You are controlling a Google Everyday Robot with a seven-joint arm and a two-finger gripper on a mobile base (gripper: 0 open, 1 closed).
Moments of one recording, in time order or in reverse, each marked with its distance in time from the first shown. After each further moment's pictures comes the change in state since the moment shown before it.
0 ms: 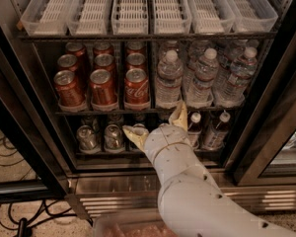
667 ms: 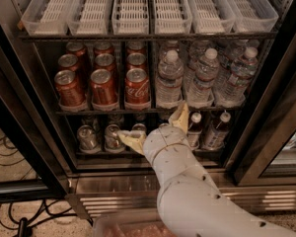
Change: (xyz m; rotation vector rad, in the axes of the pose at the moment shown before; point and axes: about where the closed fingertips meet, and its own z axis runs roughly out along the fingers) arm 0.002 0.006 0.002 -0.014 -0.005 -0.008
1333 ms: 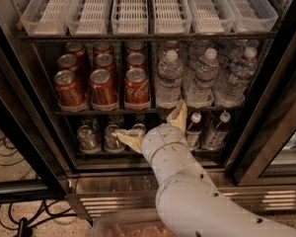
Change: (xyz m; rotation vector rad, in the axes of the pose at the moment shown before) arm -0.004 0.004 0.004 -0.010 -0.018 0.020
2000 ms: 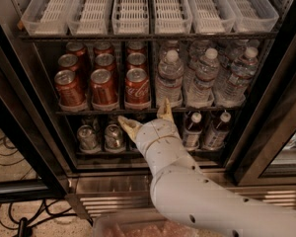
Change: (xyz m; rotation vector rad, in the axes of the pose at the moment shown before) arm -0.006 0.007 0.023 -0.014 -0.041 0.016
